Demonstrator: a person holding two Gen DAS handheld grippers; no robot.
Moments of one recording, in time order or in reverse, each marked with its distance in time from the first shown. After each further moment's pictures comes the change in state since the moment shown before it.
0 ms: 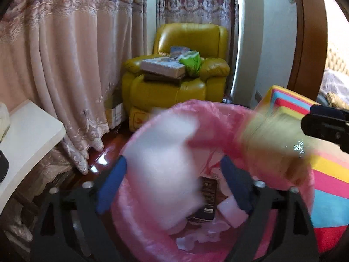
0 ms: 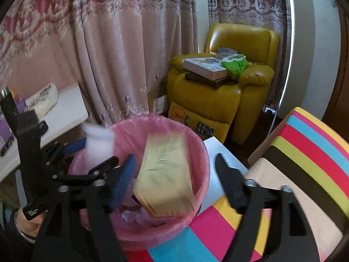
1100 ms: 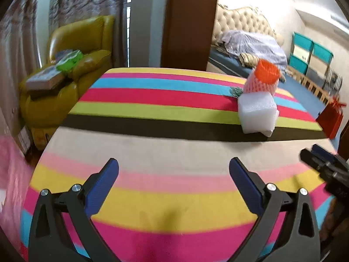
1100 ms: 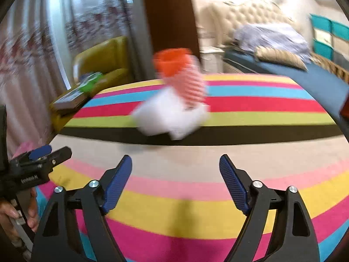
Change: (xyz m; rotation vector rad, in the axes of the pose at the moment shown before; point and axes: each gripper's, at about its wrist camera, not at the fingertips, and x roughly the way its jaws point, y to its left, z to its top) left arm -0.030 -0.422 -0.023 0.315 0.110 -0.480; right arm -0.264 -0.288 -0.225 0.572 -0.118 -0.635
